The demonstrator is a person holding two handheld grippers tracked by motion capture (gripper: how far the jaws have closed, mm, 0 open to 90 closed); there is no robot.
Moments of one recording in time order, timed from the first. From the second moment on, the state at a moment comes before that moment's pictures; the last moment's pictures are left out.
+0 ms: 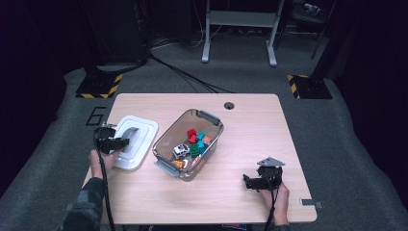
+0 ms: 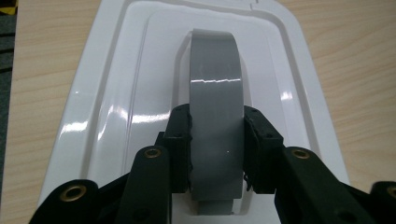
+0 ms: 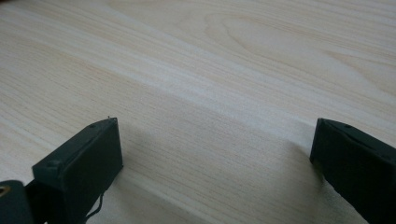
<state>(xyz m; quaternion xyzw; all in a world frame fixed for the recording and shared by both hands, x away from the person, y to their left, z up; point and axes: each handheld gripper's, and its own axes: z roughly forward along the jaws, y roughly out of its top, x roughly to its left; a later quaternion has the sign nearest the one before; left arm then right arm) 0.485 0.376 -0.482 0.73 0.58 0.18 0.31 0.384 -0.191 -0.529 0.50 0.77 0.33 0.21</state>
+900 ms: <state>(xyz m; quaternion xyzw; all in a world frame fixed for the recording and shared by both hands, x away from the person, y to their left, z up) 0.481 0.384 -0.405 0.73 0.56 0.20 0.35 0.386 -0.189 -0.529 0.50 0.77 0.33 0.21</state>
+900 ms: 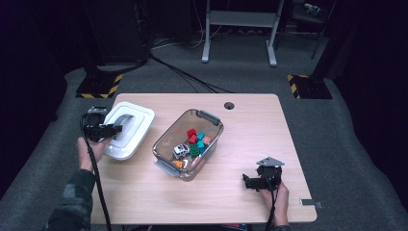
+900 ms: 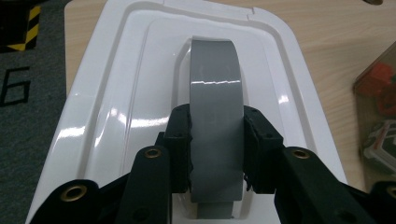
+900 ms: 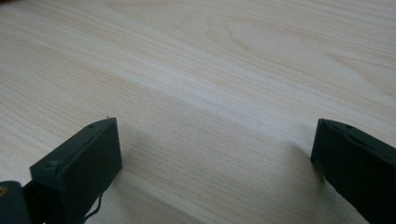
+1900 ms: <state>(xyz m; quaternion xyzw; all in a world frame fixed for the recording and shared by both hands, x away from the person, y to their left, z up) 0.472 0.331 -0.346 0.76 0.49 0.18 0.39 0.386 -0.190 -0.530 0.49 0.78 0.33 0.21</state>
